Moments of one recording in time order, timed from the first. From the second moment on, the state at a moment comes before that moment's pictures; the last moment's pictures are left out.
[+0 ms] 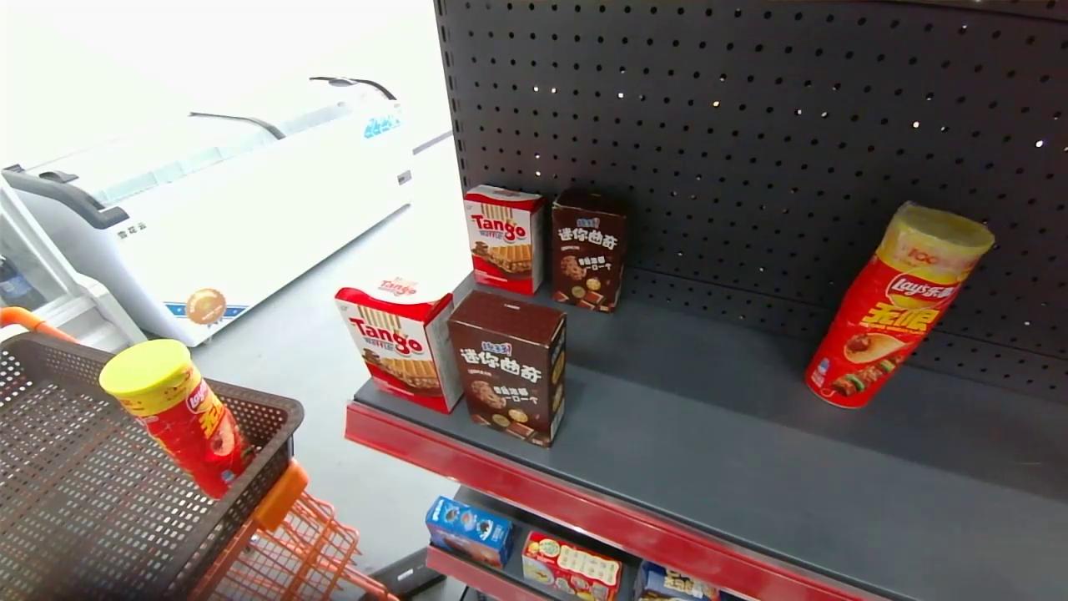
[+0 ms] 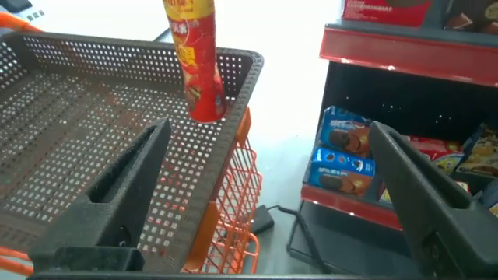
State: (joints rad) left arm 0.00 0.05 -0.07 0.02 0.03 0.05; right arm 0.00 0.00 0.00 0.00 -0.01 0.01
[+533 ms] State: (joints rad) left arm 0.21 0.64 -0.34 -0.05 -0.09 0.13; right arm 0.00 0.00 0.00 0.00 -0.01 0.01
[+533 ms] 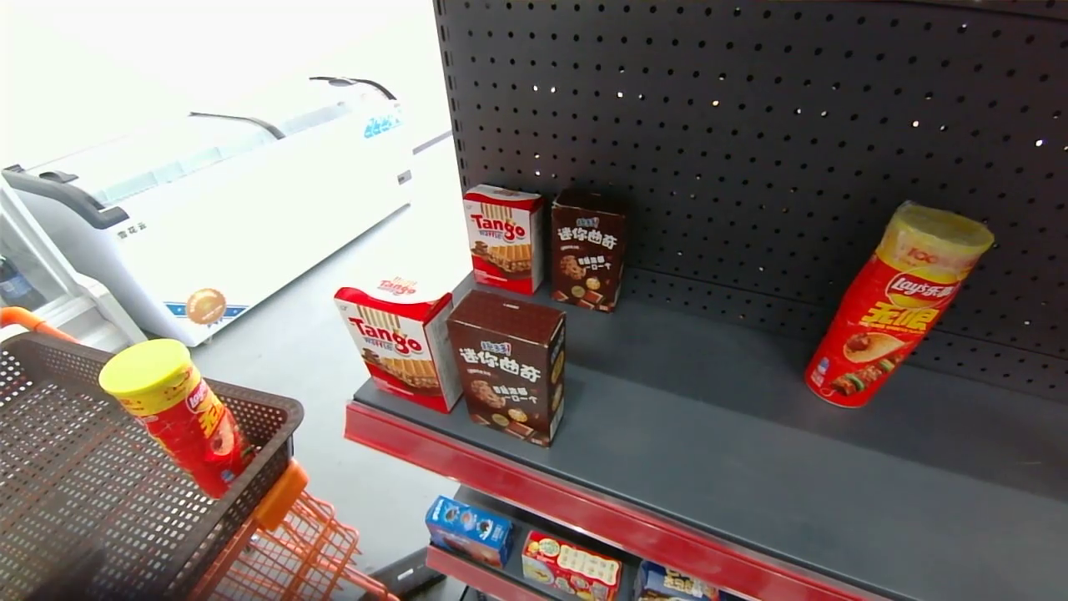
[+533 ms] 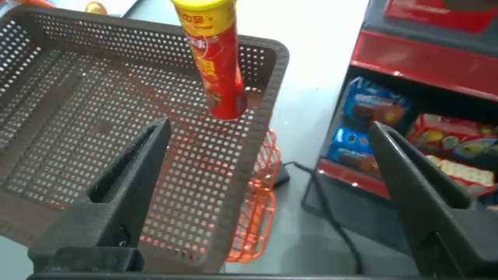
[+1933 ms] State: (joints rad) left arm 0.28 1.67 -0.31 -1.13 -0.01 0.05; right arm 0.00 0.00 0.00 0.00 -0.01 0.01
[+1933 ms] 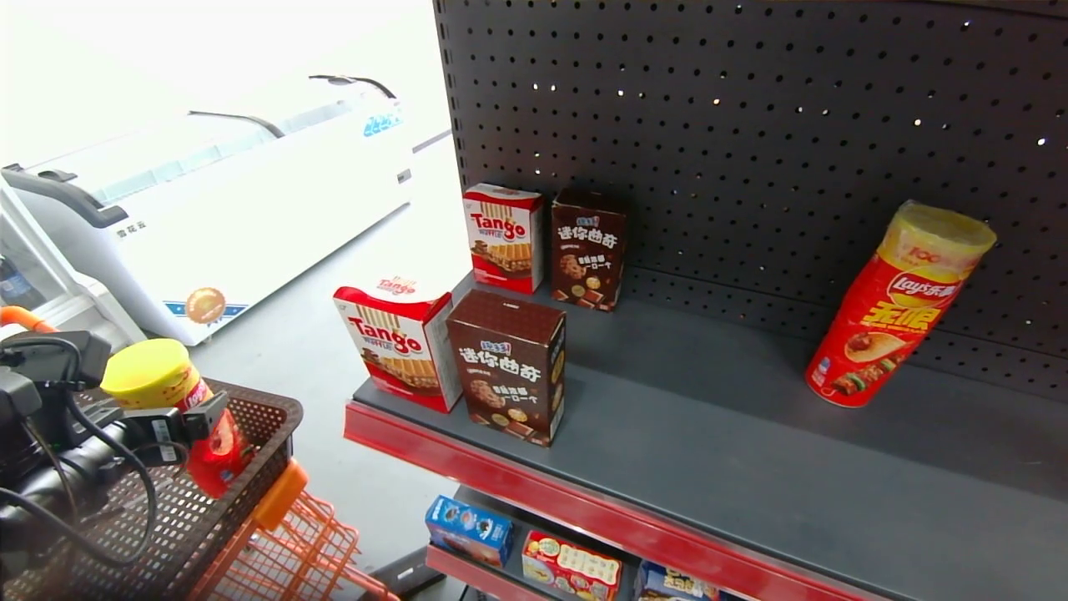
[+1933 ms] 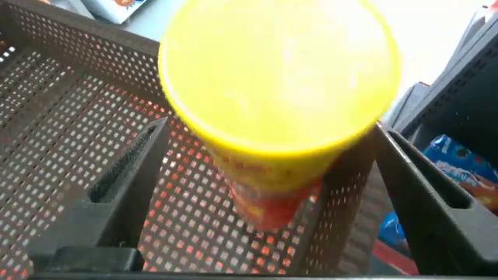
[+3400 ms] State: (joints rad) left arm 0.24 1.98 -0.48 -1.25 -0.01 0.05; right arm 0.00 0.00 0.00 0.00 -0.01 0.01
